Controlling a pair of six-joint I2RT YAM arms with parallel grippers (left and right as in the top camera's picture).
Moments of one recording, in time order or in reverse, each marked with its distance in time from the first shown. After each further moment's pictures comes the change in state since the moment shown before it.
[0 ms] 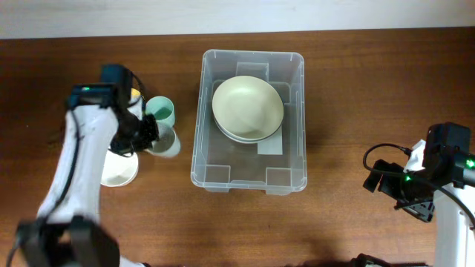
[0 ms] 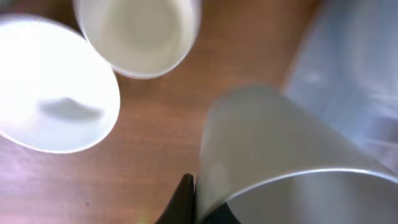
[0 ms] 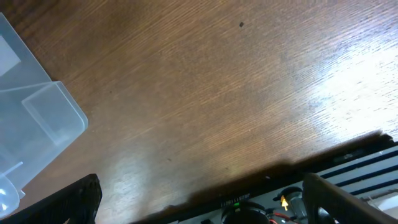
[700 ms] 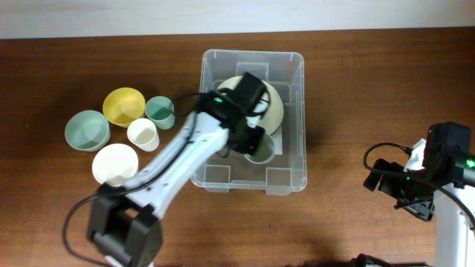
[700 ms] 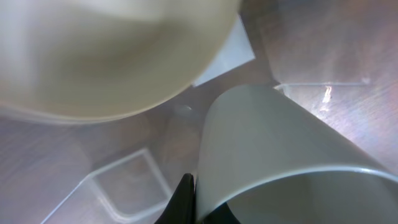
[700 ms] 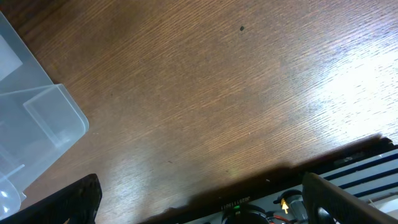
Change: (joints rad) left arm -0.646 0.203 0.110 0.243 -0.014 0.049; right arm 0.000 0.000 0.000 0.009 0.000 0.000
